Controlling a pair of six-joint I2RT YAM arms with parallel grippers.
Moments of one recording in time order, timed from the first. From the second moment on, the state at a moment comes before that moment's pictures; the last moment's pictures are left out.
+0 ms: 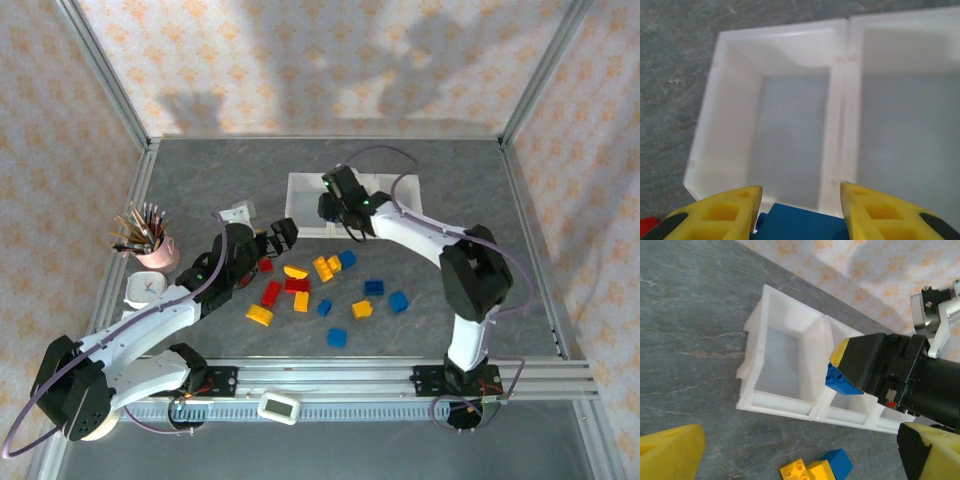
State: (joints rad) left arm -0.53 1.03 0.62 -0.01 -0.21 -0.78; right arm 0.68 1.93 1.50 -0.37 0.18 0.58
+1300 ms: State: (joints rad) left arm -0.57 1.09 0.71 -0.09 -0.12 -0.65; right arm 0.70 1.51 1.21 -0.33 0.26 0.50
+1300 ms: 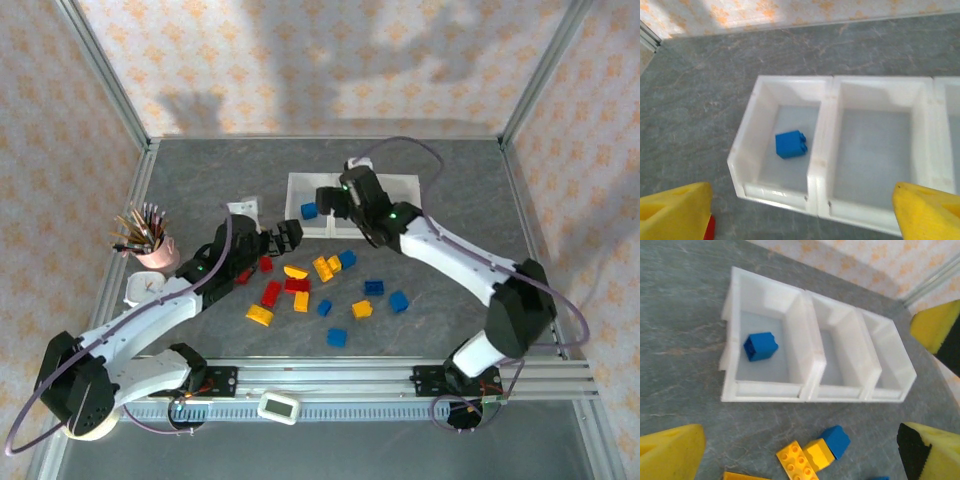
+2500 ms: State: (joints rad) left arm -0.81 1.90 1.28 -0.32 -0.08 -0.30; right arm 0.38 0.99 0.60 -0.44 -0.18 0.64
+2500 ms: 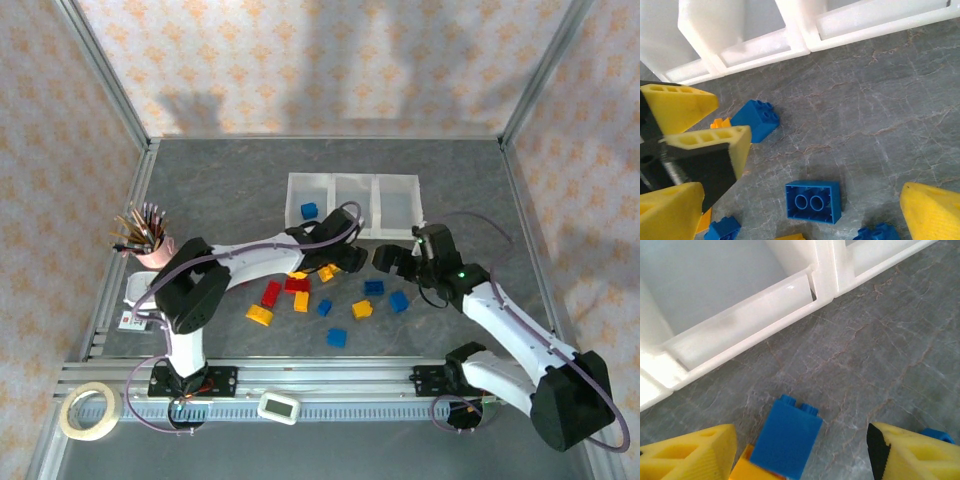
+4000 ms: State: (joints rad) left arm -0.83 1.90 1.34 -0.43 -0.10 -0.27; right arm 0.34 0.99 0.59 -0.42 -0.24 0.62
